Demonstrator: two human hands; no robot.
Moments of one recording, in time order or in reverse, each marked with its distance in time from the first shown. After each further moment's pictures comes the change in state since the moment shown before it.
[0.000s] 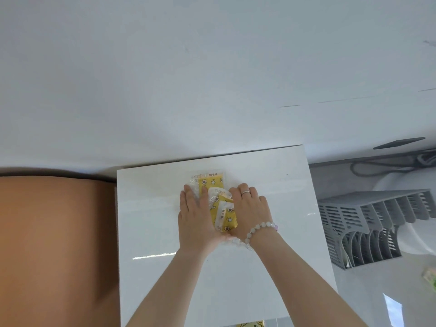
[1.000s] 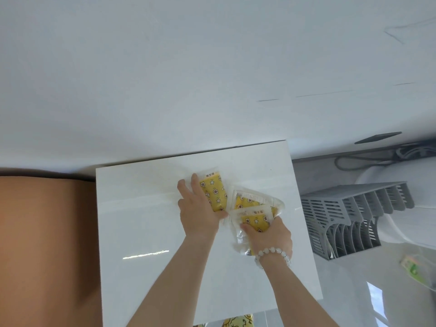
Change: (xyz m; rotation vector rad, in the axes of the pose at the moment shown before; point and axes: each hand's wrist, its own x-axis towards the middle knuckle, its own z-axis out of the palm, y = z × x) left_hand 0.015 0.043 0.004 -0.110 0.067 -0.188; right_hand -0.054 0.036 0.027 0.796 0.035 0.945
